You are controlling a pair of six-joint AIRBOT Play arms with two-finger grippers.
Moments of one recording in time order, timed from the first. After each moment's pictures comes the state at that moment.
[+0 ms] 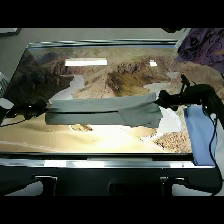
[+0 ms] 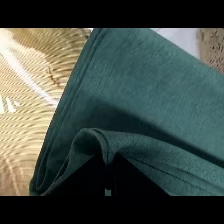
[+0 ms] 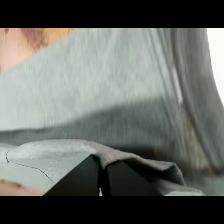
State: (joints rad) left arm 0.26 -1.36 1.01 1.18 -0.84 -1.61; right arm -0.17 -1.50 1.22 2.29 -1.05 -1.69
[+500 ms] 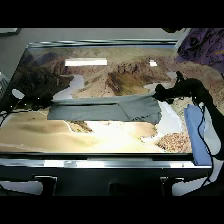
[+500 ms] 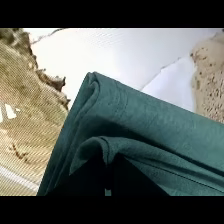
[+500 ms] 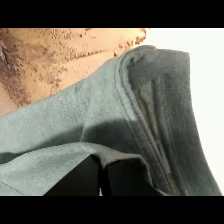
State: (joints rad) left arm 0.22 -1.63 1.23 1.18 -0.81 -1.61; right arm -0.15 -1.73 1.41 2.27 -0.98 -1.64
